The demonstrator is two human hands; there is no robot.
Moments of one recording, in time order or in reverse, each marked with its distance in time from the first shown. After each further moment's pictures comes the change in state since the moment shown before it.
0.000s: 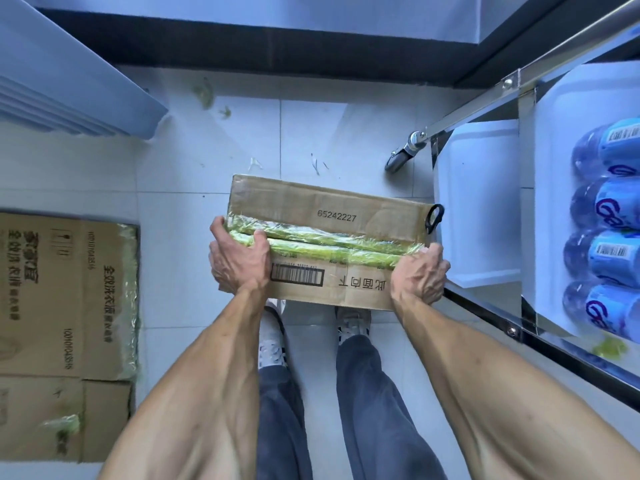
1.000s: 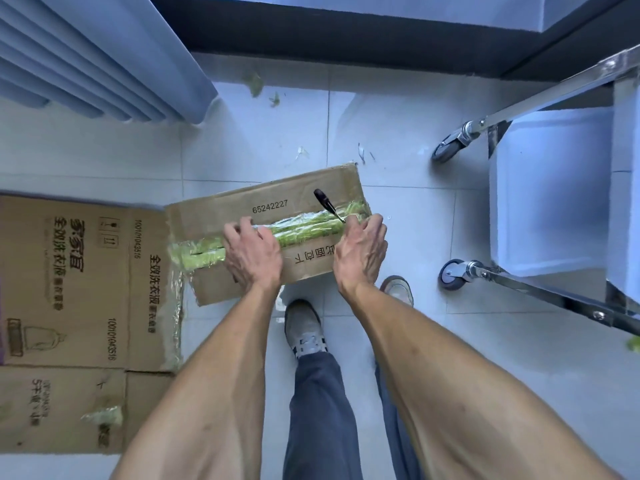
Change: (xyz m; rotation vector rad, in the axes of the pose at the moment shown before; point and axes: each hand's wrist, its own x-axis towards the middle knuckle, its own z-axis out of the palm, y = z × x) left_hand 0.080 -0.070 -0.055 0.172 -0.137 0.133; right_hand -0.174 -0.092 0.092 -0.138 -0.157 -0.592
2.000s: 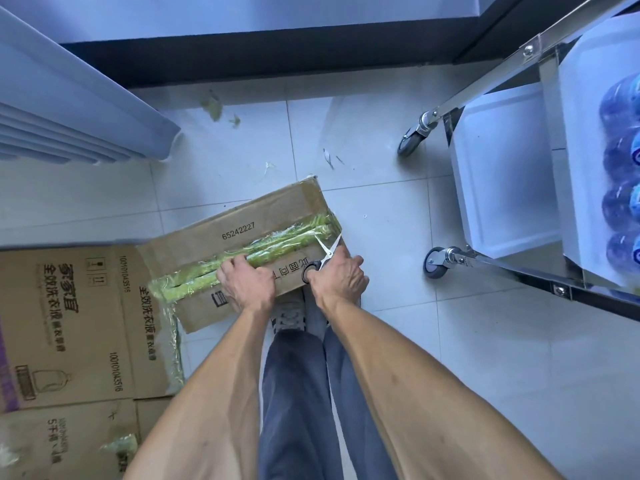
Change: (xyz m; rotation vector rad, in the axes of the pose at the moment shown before) left_hand -0.036 0.019 0.015 0.163 -0.155 -0.036; right_hand -0.009 0.018 -0.026 0.014 -0.313 0.381
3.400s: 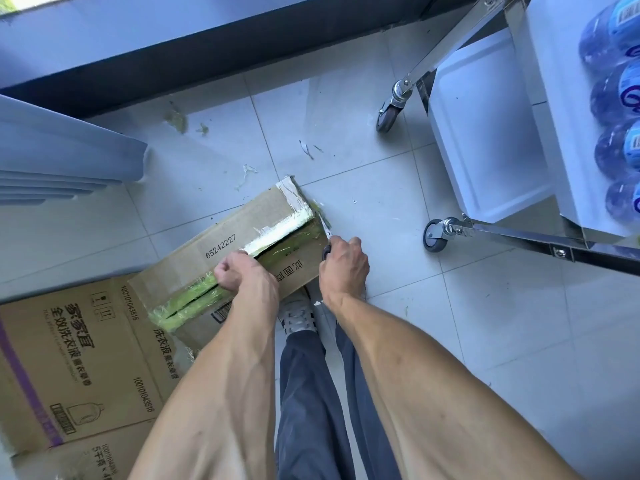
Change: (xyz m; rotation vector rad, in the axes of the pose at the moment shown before) left_hand 0.016 0.075 -0.004 -1.080 0.198 -0.704; right_hand 0.018 0.015 -0.014 0.060 0.118 -0.105
